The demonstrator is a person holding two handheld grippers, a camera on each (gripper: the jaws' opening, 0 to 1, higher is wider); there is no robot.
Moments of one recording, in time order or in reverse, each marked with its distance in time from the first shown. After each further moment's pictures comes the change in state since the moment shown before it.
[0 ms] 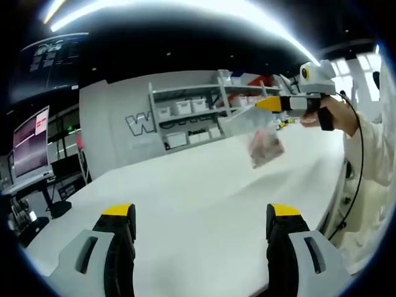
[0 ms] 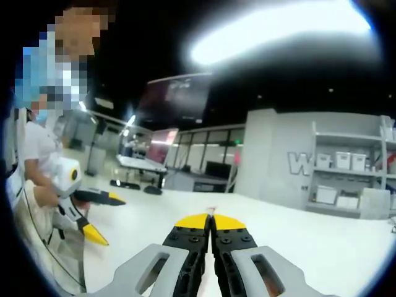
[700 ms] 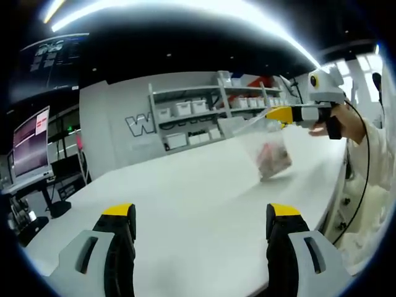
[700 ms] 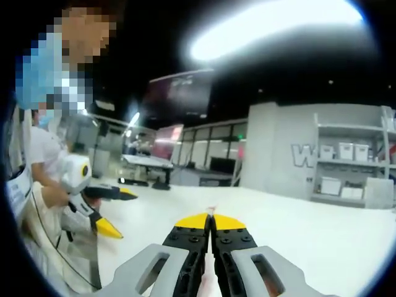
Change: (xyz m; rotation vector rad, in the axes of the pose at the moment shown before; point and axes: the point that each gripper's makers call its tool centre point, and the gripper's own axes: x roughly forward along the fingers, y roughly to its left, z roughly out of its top) left arm -0.001 0.000 0.002 -0.003 -0.006 -0.001; right arm -0.016 0.023 -0.019 0.056 0.031 0.036
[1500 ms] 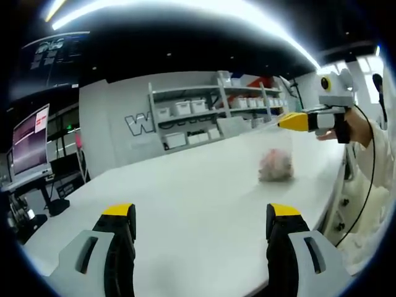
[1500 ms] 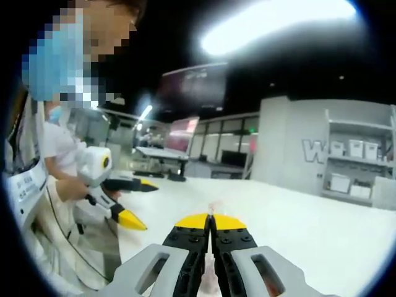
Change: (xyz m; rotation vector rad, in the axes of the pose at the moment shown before) left arm 0.000 0.000 -0.003 -0.007 0.002 -0.003; right arm -0.010 0.036 -0.011 -0.019 0.050 0.072
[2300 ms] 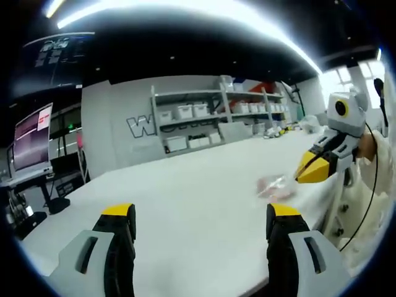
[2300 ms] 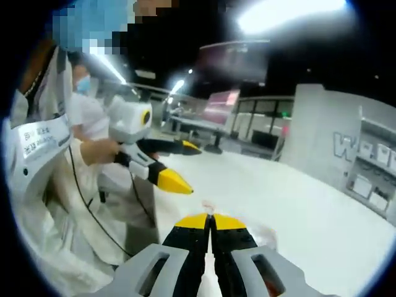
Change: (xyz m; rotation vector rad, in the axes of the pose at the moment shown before) left arm -0.005 -0.002 0.004 -0.030 -0.033 0.001; right arm 0.001 0.070 -0.053 -0.102 0.176 0.211
